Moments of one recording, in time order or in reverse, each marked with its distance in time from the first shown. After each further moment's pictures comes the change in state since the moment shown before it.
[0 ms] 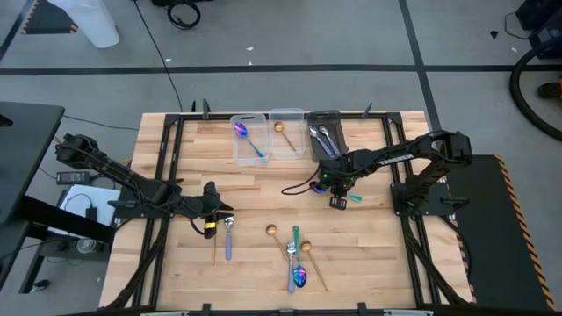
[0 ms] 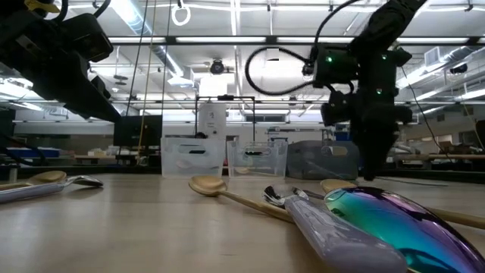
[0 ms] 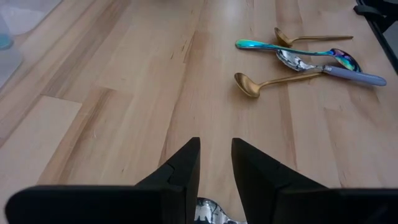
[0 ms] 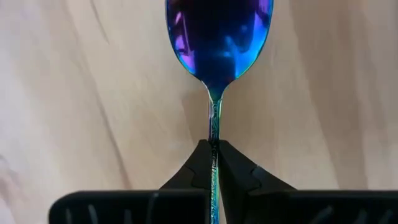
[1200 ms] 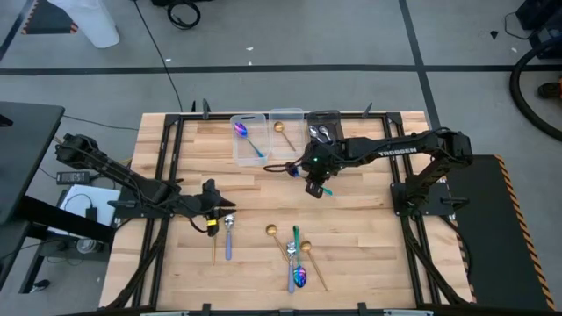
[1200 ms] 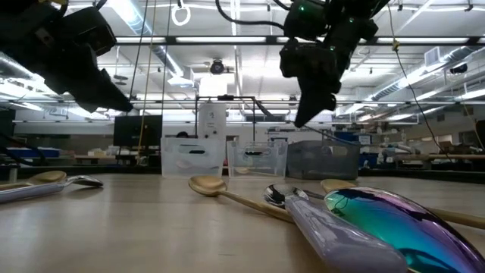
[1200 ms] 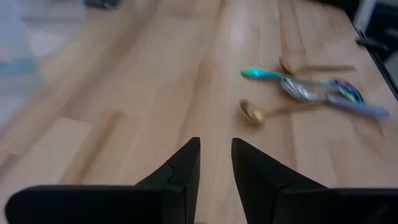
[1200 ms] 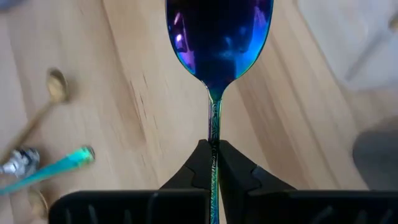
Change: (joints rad) left arm 0.001 0.000 0.000 0.072 -0.083 -0.004; right arm -0.006 -0.004 0.268 0.080 -0.008 0.124
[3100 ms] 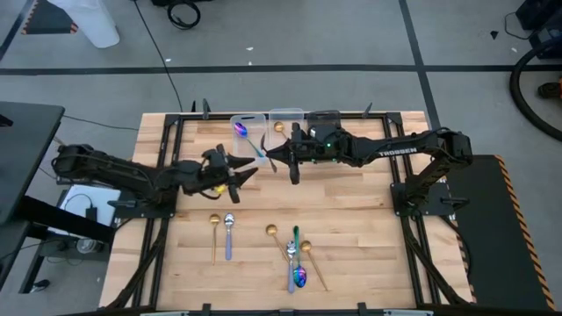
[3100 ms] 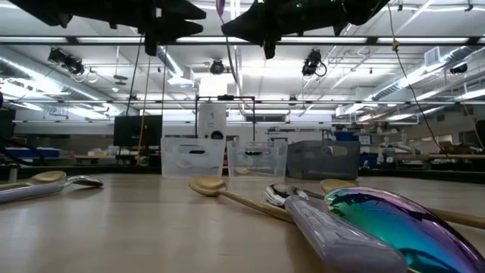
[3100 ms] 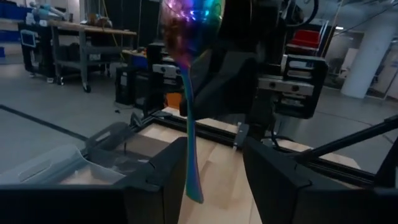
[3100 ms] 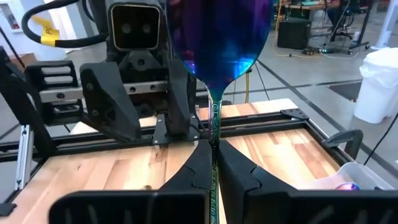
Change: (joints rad) left arm 0.315 0.124 0.210 0.498 -0.002 0.316; right arm 0.000 -0.001 0.001 0.914 -0.038 -0.199
